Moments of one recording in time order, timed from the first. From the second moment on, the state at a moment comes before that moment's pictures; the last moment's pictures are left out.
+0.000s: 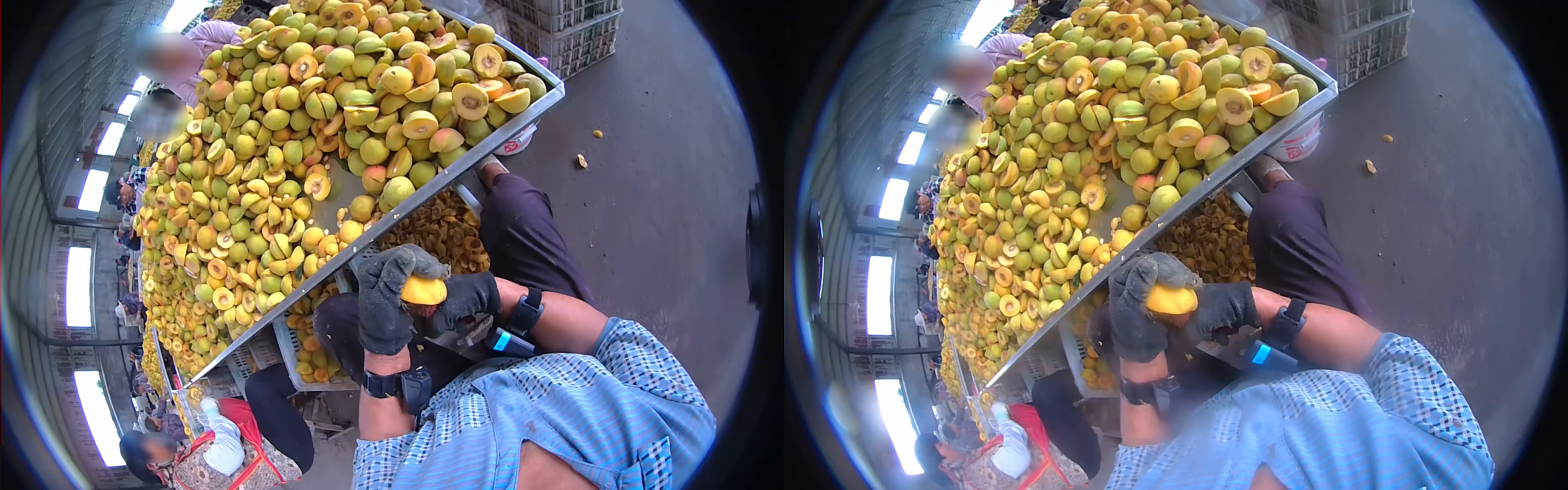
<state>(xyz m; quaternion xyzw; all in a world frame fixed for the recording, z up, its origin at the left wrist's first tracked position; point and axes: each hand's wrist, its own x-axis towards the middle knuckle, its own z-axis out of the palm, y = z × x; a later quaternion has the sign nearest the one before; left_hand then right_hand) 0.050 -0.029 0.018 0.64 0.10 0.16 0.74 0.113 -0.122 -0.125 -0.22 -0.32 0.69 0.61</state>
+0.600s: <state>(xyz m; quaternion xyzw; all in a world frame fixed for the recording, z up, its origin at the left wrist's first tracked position) -0.084 0.198 0.033 0.82 0.34 0.34 0.32 0.117 -0.130 -0.073 -0.37 -0.33 0.61 0.62</state>
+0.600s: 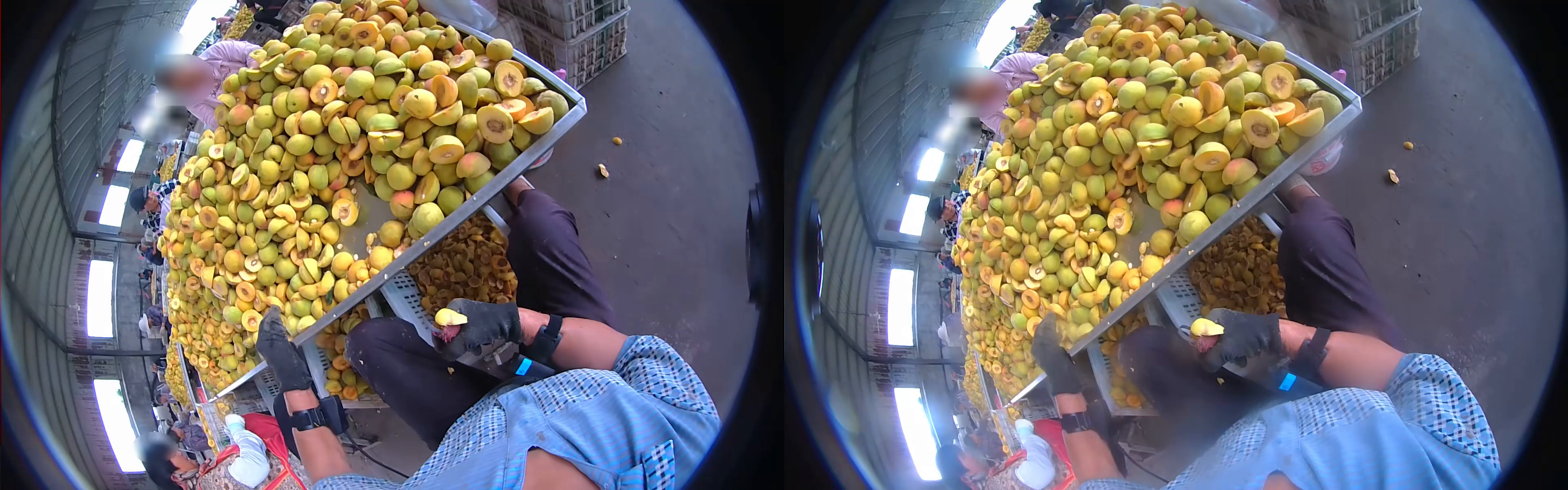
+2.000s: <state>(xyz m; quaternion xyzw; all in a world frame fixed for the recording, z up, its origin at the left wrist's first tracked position) 0.044 -0.016 -0.007 0.79 0.26 0.24 0.50 0.118 -0.119 -0.063 -0.68 -0.33 0.30 0.59</state>
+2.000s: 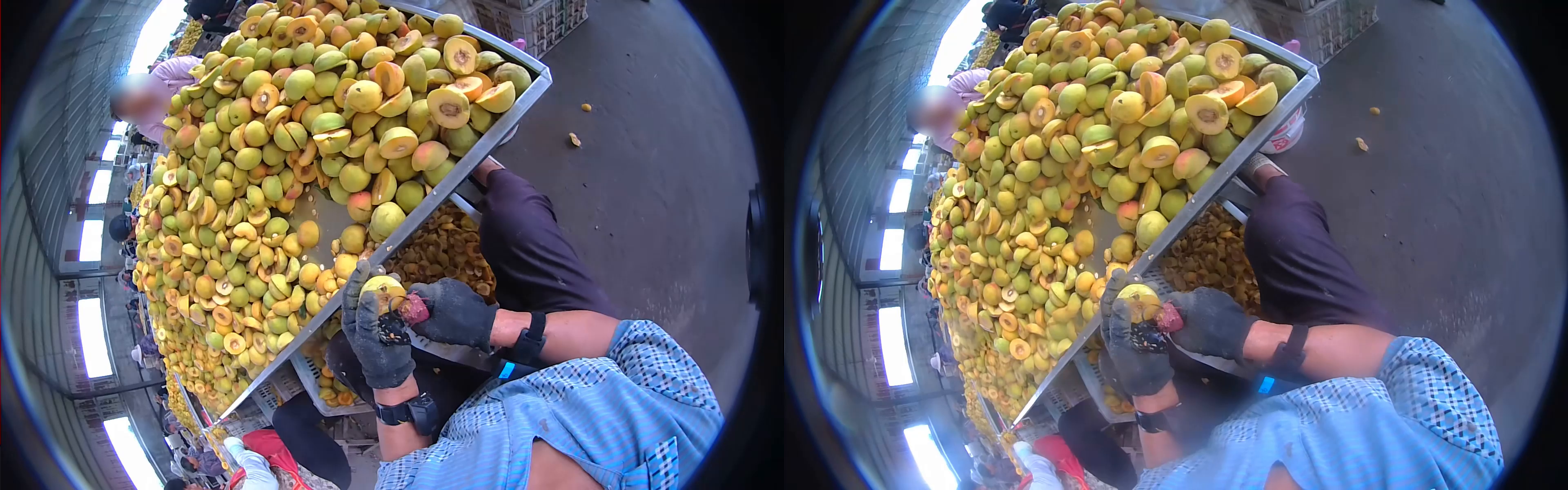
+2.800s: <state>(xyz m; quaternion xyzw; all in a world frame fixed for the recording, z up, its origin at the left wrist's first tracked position) 0.040 -0.009 -0.027 0.77 0.21 0.28 0.54 0.122 -0.124 -0.058 -0.66 -0.30 0.33 0.60</state>
